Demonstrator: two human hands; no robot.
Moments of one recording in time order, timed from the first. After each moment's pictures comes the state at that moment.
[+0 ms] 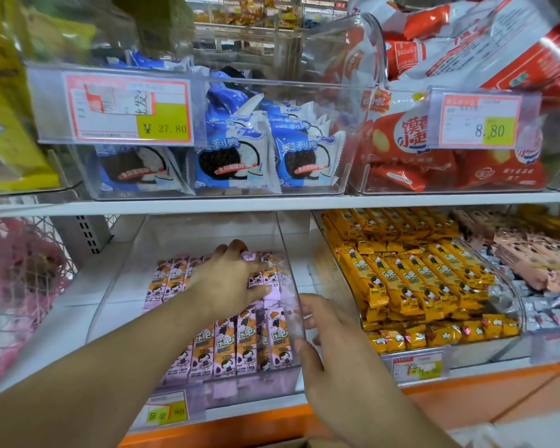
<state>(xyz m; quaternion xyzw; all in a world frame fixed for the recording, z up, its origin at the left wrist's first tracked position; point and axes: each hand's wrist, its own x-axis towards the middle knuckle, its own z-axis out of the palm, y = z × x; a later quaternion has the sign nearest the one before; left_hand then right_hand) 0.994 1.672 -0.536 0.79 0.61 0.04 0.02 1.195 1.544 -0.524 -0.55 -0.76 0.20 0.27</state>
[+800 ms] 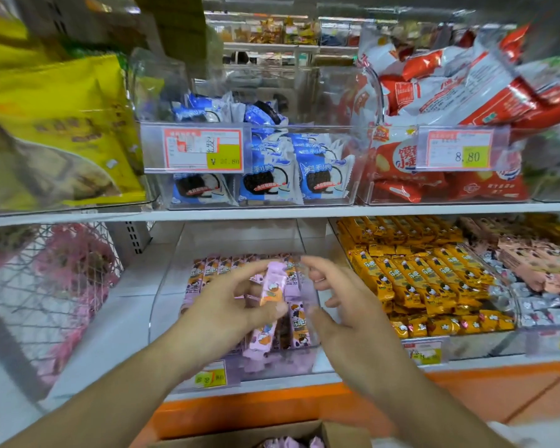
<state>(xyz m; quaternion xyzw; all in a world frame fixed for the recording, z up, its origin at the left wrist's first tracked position) 0.977 1.543 -0.483 0.60 0.51 0.40 0.46 1.189 1.530 -0.484 -0.50 -0.75 0.24 0.37</state>
